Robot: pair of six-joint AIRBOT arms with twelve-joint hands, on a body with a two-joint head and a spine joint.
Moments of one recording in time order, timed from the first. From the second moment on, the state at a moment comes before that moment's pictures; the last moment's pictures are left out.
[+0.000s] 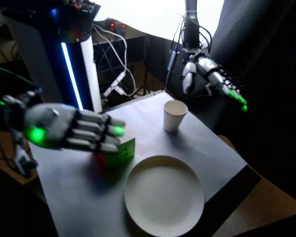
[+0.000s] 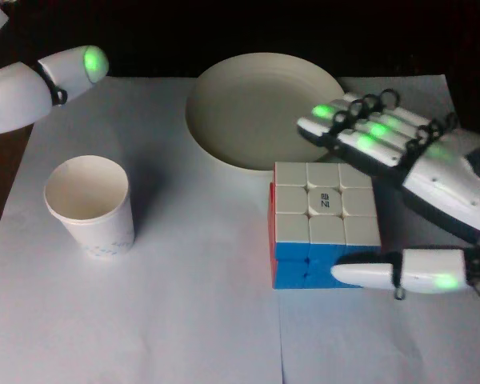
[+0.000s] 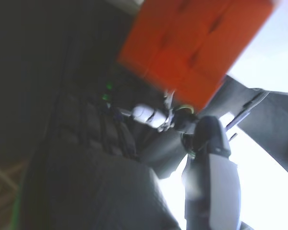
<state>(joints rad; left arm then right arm) 0.87 -0.91 1.13 -0.19 -1.10 0.83 -0.99 -1.00 0.97 0.02 0.99 -0.84</state>
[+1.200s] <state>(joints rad) 0.87 -0.91 1.14 -0.20 -1.09 0.83 -0.96 -1.04 1.00 0.03 0.99 -0.83</state>
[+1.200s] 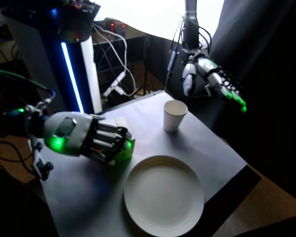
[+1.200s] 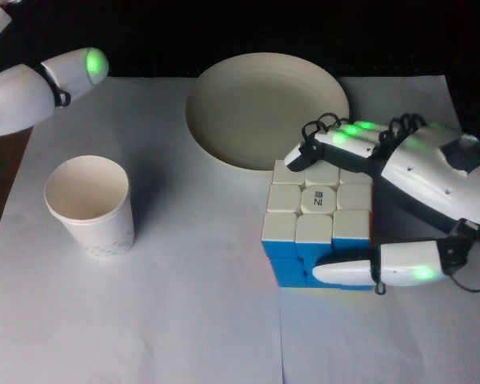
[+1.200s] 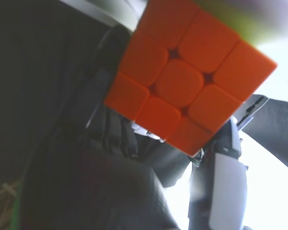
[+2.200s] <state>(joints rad) 0.88 -0.93 1.15 -0.21 -1.10 0.84 -0.61 -1.32 1.41 0.14 0.72 -0.82</state>
